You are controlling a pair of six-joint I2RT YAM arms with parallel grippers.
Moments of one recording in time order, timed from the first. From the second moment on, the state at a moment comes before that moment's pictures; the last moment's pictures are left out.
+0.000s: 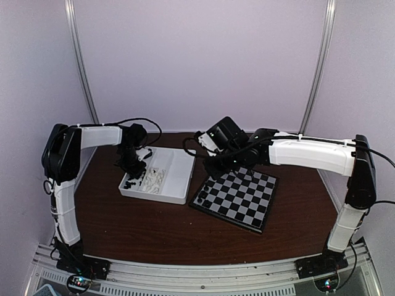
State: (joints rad) left arm -0.36 2.09 1.55 -0.87 -0.13 0.19; right arm 0.94 1.78 1.51 -0.56 0.20 0.13
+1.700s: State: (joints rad) left arm -0.48 1.70 0.82 1.10 0.45 -1.52; right arm 0.81 2.04 1.38 0.60 -0.26 0.68
